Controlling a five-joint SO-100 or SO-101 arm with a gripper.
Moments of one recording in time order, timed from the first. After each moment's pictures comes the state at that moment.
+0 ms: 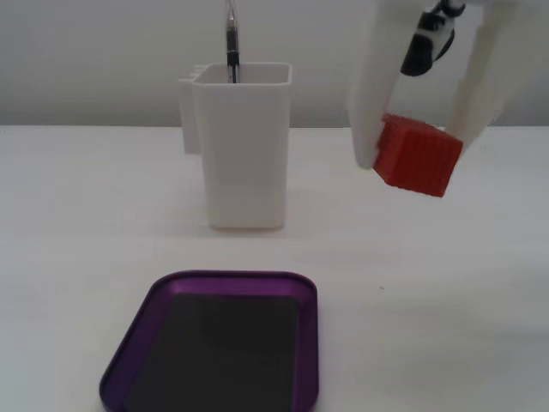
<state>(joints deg) -20.7 90.1 73.4 79.6 14.7</state>
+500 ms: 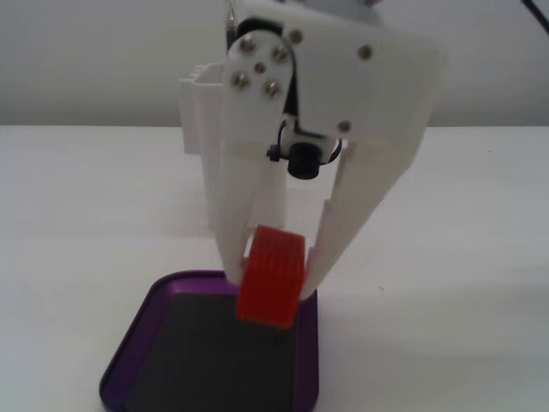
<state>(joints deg) -18.5 59.9 47.2 76.2 17.8</state>
